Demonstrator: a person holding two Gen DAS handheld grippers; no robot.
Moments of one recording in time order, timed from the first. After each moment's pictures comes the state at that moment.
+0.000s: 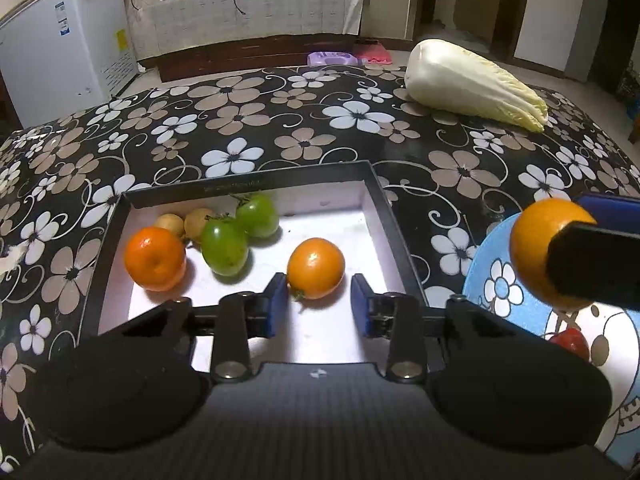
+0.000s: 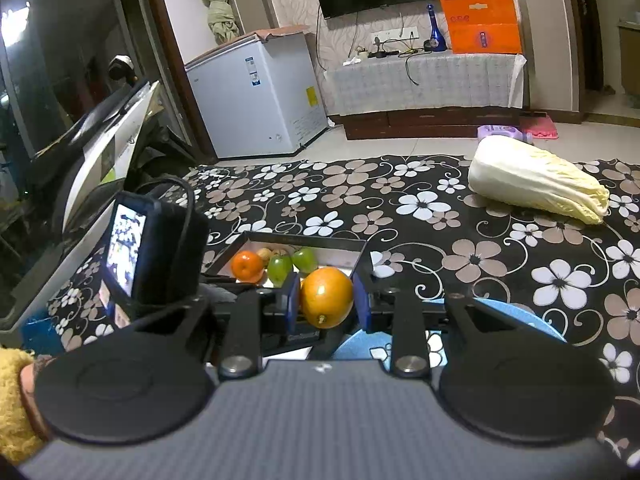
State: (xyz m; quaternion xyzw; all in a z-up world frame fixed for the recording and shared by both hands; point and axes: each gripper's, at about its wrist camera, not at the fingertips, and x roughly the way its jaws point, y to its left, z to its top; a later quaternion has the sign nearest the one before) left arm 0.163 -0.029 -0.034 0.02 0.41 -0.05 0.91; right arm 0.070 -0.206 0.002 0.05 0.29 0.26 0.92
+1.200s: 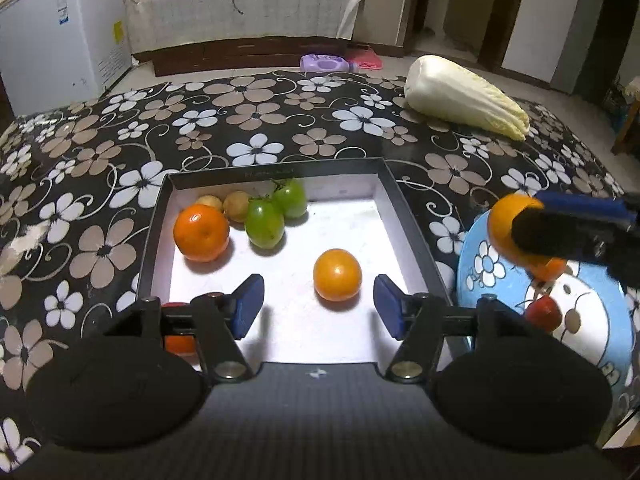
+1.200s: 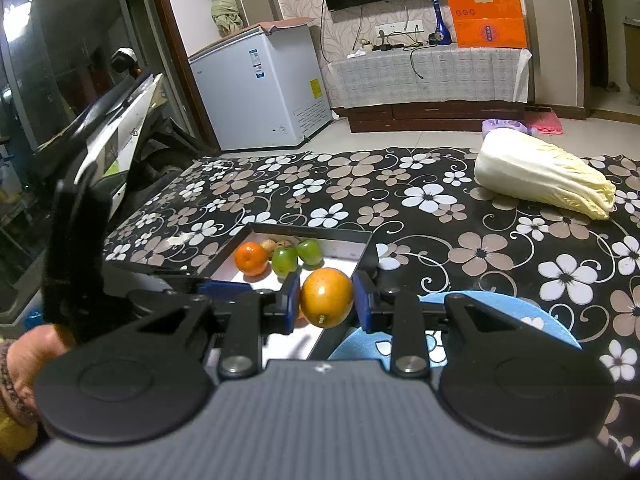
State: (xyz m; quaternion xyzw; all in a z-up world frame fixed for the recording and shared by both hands) left arm 0.129 0.007 -0.012 0.00 0.41 -0.08 0.91; right arm 0.071 -0.202 -0.001 0.05 0.29 0.27 0.91
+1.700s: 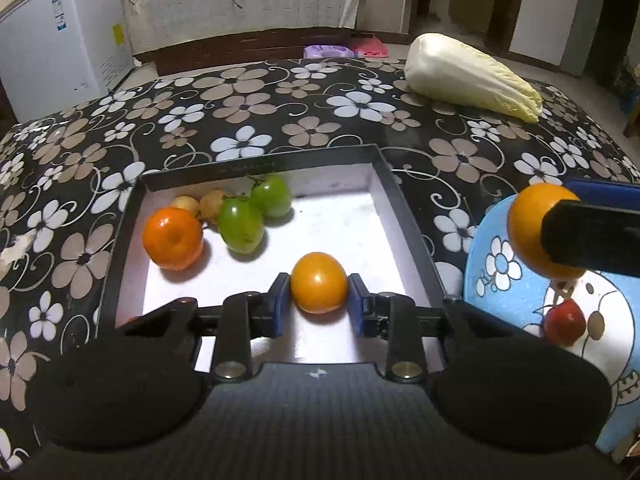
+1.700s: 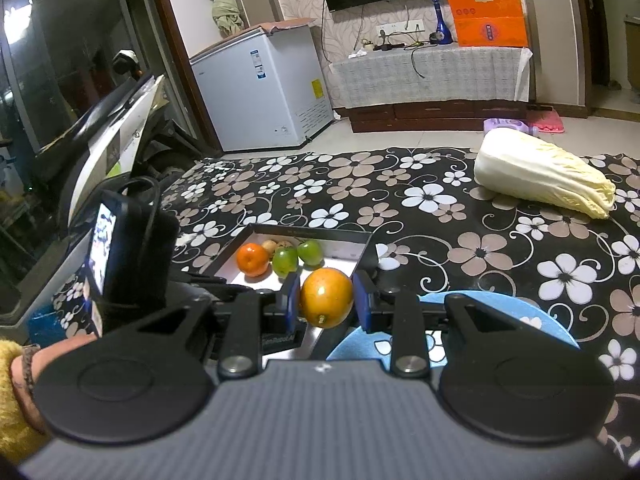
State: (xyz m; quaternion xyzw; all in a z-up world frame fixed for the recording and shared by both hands) left arm 0.150 -0.016 -0.031 0.02 0.42 -0.06 0.91; right arm 0.071 -0.205 0.001 0.06 0.30 0.27 0.91
